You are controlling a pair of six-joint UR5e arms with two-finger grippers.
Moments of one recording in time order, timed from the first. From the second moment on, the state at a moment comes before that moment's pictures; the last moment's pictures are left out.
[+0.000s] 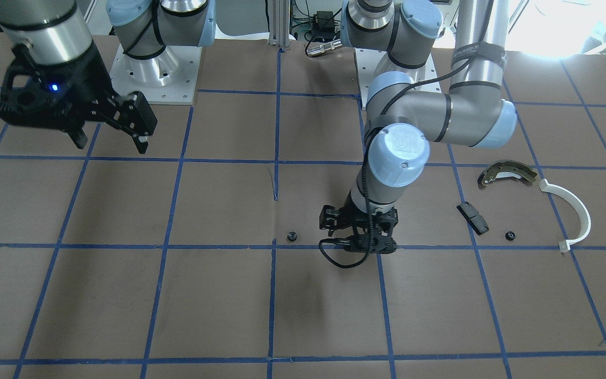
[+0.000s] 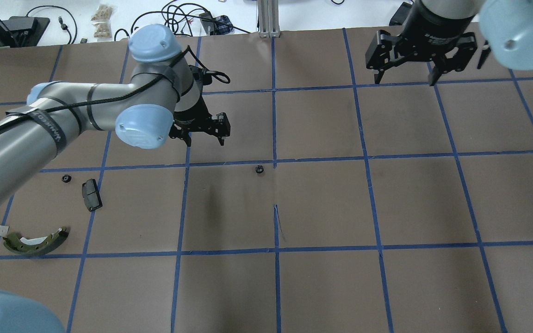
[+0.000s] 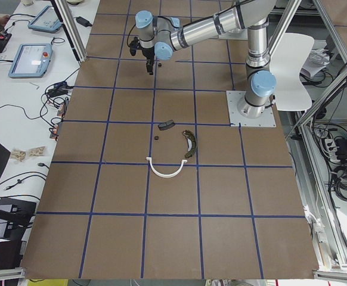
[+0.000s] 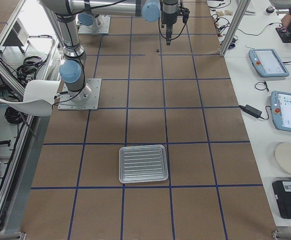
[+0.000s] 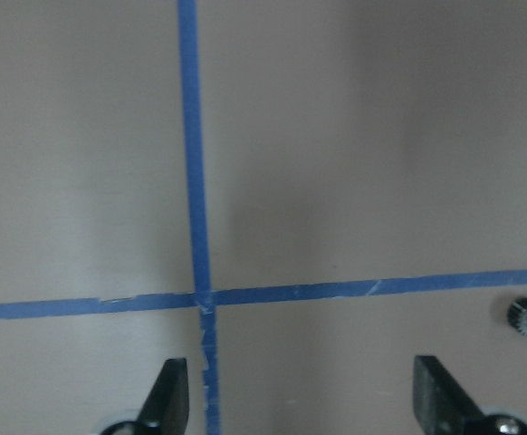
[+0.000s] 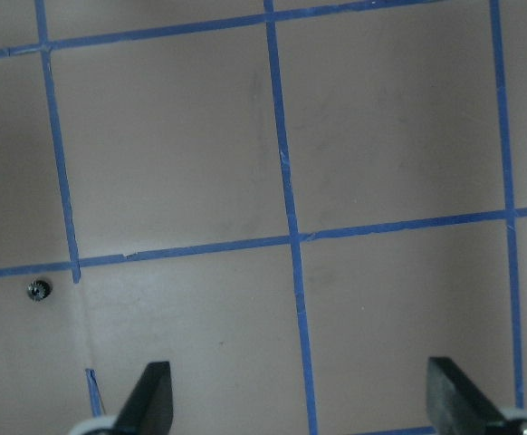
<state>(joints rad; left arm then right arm) -1.73 -1.95 -1.73 -1.05 1.53 -0.13 1.57 -1.57 1.53 -1.62 -1.57 0.07</state>
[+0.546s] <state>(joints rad) -1.88 -2.07 -1.75 -0.89 1.54 -0.39 1.56 -1.67 1.66 -1.70 -1.56 0.03</state>
